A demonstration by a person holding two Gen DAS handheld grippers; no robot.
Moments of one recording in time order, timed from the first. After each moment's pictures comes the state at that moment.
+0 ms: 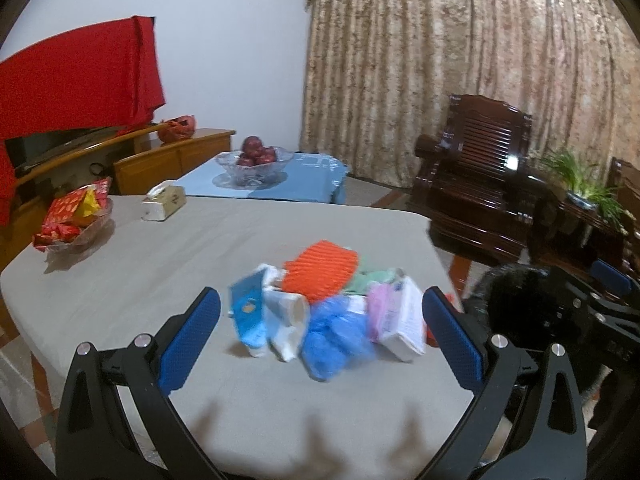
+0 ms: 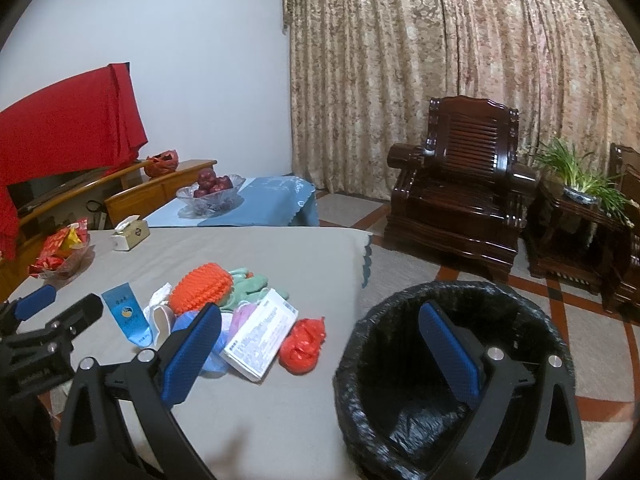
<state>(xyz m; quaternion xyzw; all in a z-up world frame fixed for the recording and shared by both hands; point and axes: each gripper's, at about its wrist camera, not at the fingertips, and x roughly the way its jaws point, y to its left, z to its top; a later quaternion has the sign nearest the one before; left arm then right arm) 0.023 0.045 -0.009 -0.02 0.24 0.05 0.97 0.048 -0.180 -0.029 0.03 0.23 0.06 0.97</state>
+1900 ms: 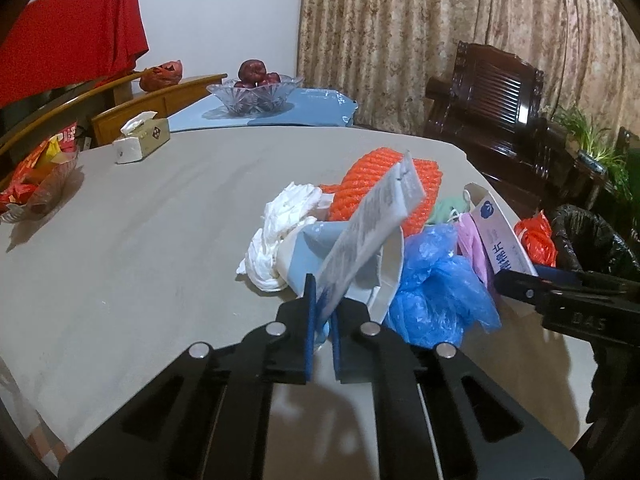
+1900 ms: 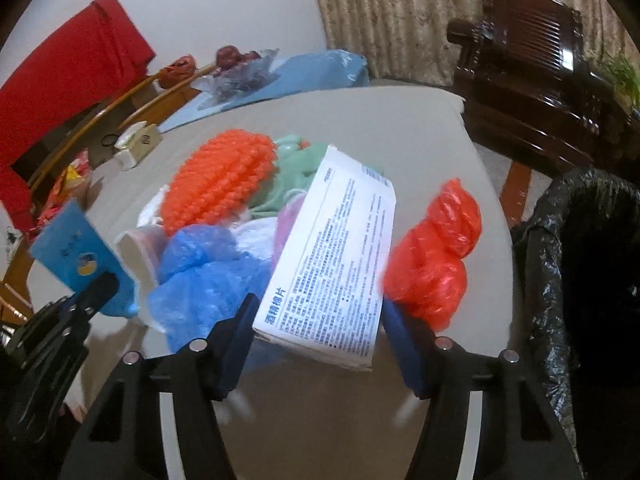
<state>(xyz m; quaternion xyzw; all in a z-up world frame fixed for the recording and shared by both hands) 0.107 0.109 -0.119 -0.02 0.33 0.02 0.94 0.163 -0.095 -0.139 0.06 0.42 0.14 0.90</state>
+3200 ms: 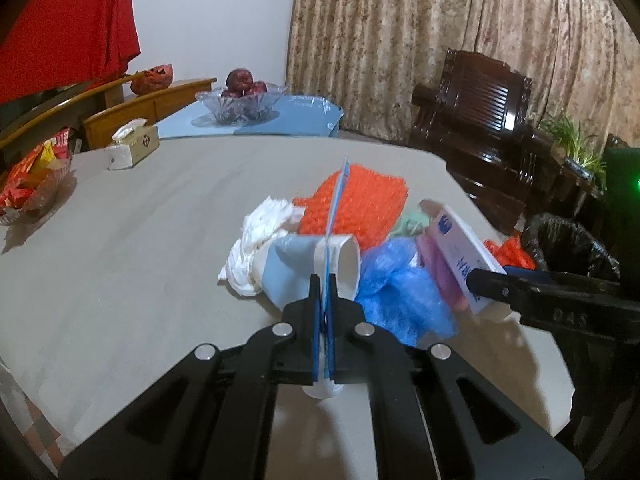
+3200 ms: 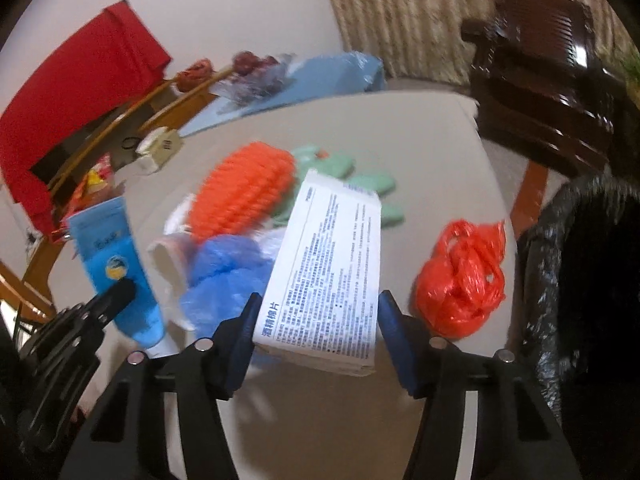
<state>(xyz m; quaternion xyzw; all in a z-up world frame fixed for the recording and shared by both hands) 0.095 0.094 -0.095 -0.04 0.32 -0.01 0.95 0.157 -0.105 -0.121 0.09 0.41 0.19 0.89</state>
